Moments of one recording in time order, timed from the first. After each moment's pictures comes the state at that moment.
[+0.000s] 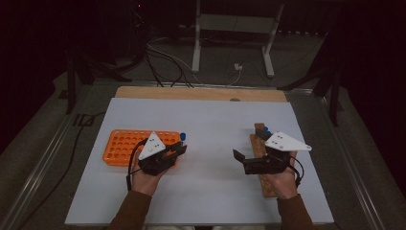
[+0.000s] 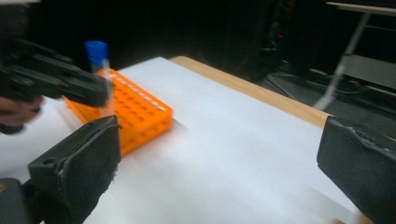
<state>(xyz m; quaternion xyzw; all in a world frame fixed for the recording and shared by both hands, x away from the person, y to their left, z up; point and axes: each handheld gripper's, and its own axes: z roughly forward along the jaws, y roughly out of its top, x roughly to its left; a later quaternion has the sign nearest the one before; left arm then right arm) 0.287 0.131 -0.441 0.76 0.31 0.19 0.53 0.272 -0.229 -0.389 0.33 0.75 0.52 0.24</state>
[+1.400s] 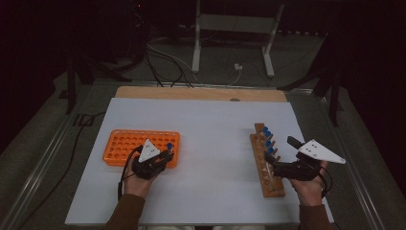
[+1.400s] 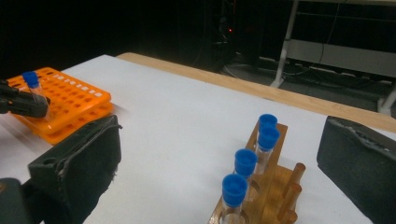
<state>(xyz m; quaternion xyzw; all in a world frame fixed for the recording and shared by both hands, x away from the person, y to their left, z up) 0.295 0.148 -0.490 0.80 0.37 0.19 0.44 0.259 -0.300 -0.411 0.41 0.71 0.51 0.28</state>
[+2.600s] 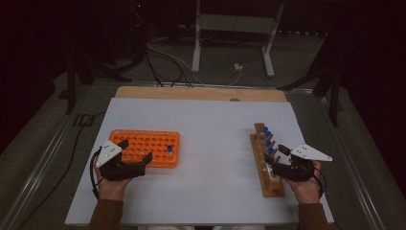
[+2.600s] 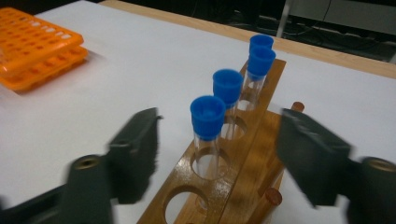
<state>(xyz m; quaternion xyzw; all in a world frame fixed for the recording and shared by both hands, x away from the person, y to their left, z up) 0.266 0.217 -0.454 0.68 0.45 0.25 0.52 0.274 -0.311 -0.453 0.42 0.75 0.44 0.25</state>
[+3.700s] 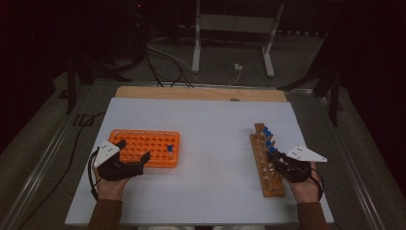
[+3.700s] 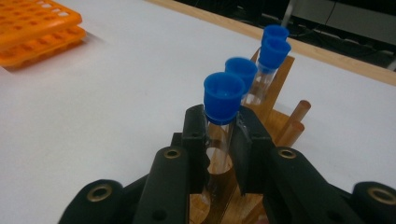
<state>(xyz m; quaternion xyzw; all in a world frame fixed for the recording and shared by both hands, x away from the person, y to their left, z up) 0.267 0.218 -0.457 0.68 0.46 0.25 0.52 0.274 -0.306 -0.455 0.40 0.76 0.43 0.26</state>
